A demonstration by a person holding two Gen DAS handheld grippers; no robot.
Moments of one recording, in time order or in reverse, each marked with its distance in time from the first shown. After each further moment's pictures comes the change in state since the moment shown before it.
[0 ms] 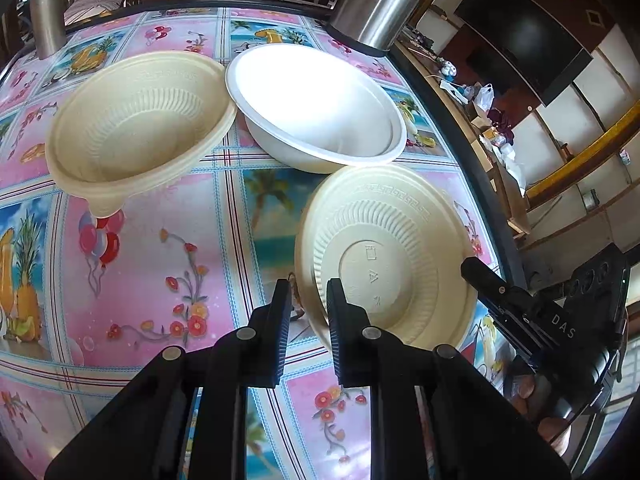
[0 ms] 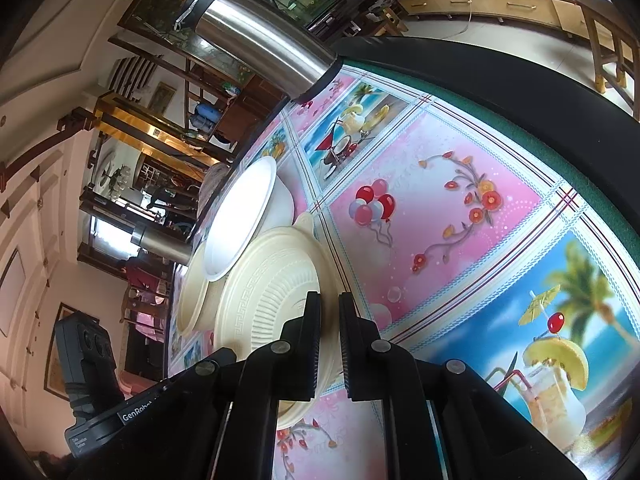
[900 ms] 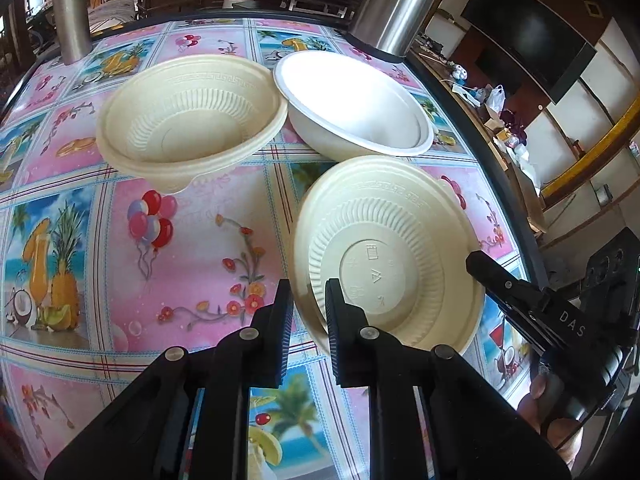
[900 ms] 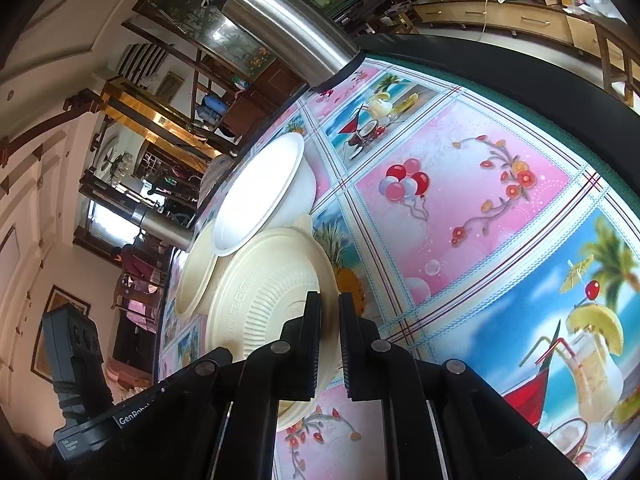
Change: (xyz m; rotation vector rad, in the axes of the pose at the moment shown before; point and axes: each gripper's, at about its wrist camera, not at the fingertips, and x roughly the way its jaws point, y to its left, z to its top) left arm -0.017 0.024 -0.018 0.015 -0.044 0.077; right arm 0.017 0.025 -0.017 -0.073 0.002 -0.007
